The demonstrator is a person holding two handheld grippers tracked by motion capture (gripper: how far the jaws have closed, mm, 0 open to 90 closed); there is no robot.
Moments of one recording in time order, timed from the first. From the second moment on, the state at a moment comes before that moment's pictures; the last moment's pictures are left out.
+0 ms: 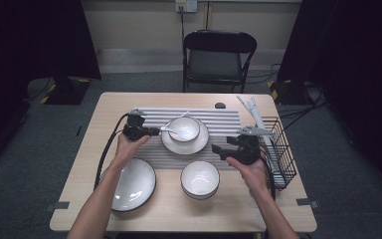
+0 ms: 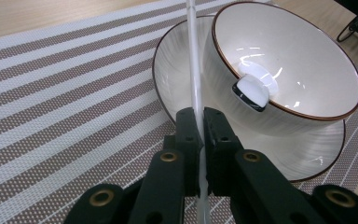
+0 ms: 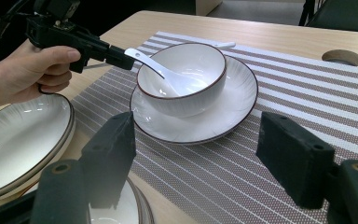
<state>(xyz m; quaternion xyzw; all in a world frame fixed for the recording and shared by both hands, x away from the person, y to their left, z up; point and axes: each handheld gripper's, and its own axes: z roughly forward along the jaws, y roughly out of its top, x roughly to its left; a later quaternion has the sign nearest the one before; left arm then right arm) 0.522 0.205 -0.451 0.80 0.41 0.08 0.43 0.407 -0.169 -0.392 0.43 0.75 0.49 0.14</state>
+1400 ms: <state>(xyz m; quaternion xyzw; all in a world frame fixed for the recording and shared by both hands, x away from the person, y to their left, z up) 0.524 0.195 -0.463 0.81 0.42 0.05 0.40 0.408 -0.167 -0.395 0.43 0.75 0.49 0.14</state>
